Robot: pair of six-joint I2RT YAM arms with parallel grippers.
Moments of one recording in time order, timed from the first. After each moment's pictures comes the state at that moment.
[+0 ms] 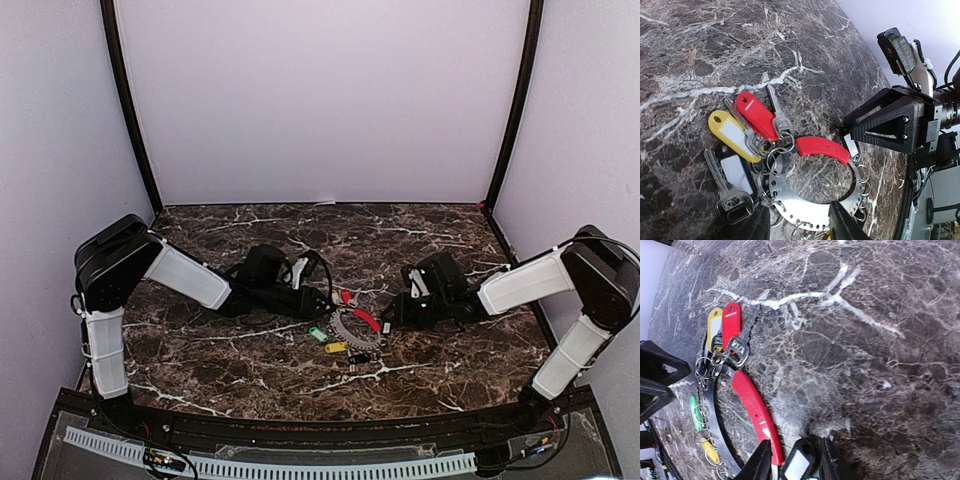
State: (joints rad) left arm -0.77 1.99 0.98 0.42 0.47 -0.55; right arm 0.66 1.61 0.64 0.11 -0.20 0.69
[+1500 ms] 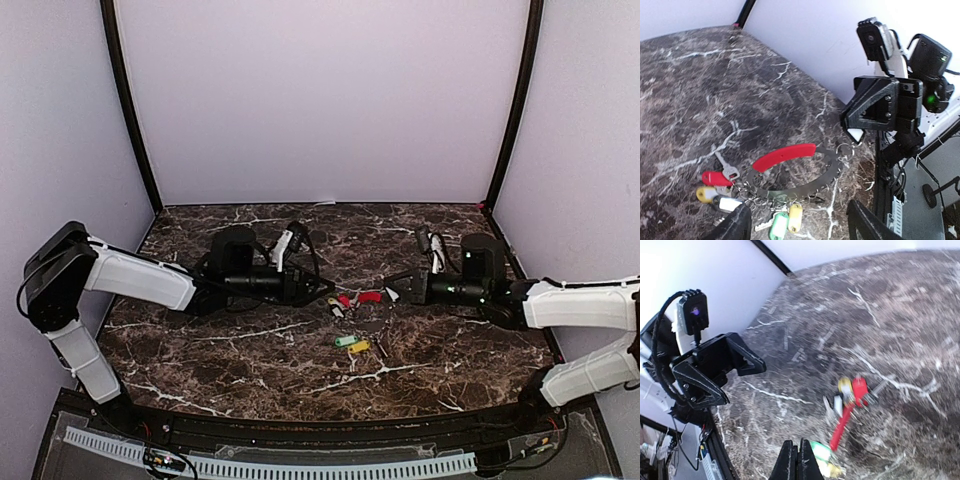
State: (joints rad) left arm -0.80 1.70 0.85 0.52 0.47 -0.41; right arm 0.66 1.23 0.52 0.33 -0.38 0.58
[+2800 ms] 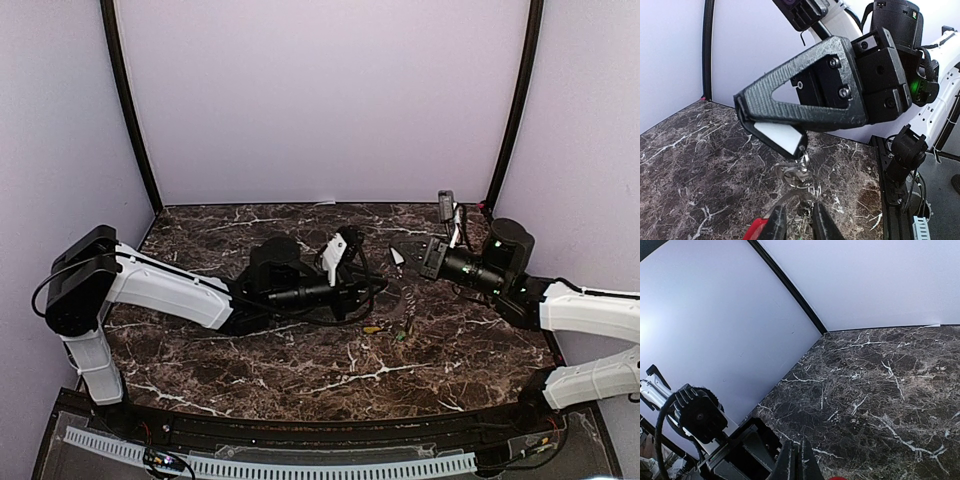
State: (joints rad) left arm -1.06 1.82 1.03 0.71 0.23 -0.14; right arm 0.68 1.09 0.55 0.51 -0.35 0.62
